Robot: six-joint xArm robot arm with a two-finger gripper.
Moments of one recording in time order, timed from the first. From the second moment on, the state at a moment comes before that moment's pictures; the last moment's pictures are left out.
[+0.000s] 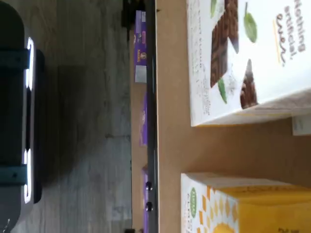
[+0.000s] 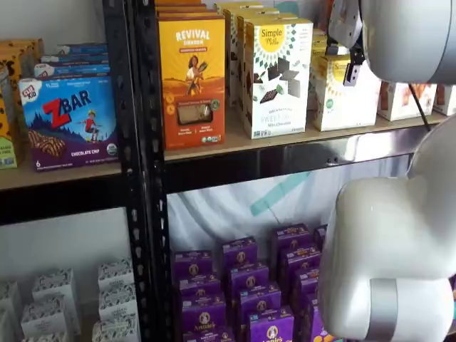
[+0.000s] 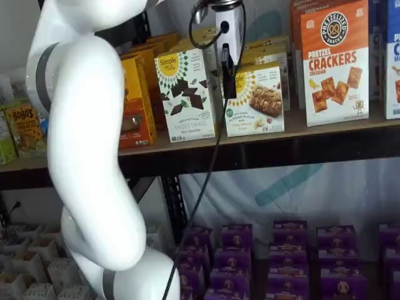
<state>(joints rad) -0.37 -0.27 -1.43 0.14 1.61 -1.92</state>
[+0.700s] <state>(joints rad) -0.37 -0.26 -1.42 0.14 1.60 -1.92</state>
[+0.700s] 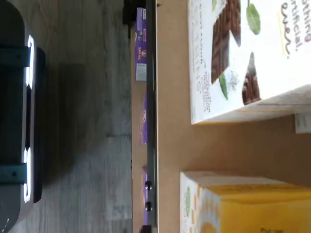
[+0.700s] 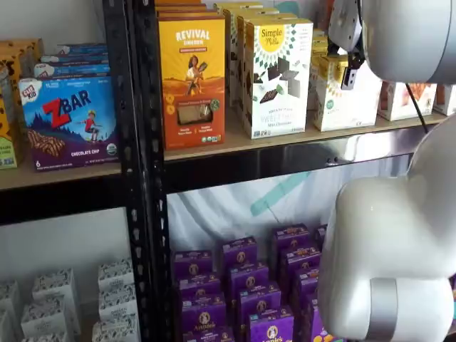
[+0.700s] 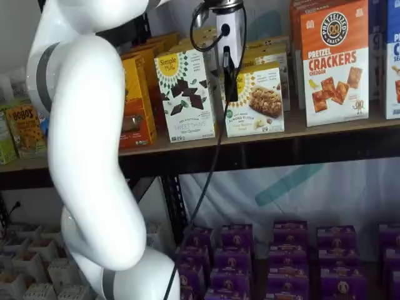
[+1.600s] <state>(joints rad) -0.38 -0.27 -1.42 0.15 1.58 -1.93</state>
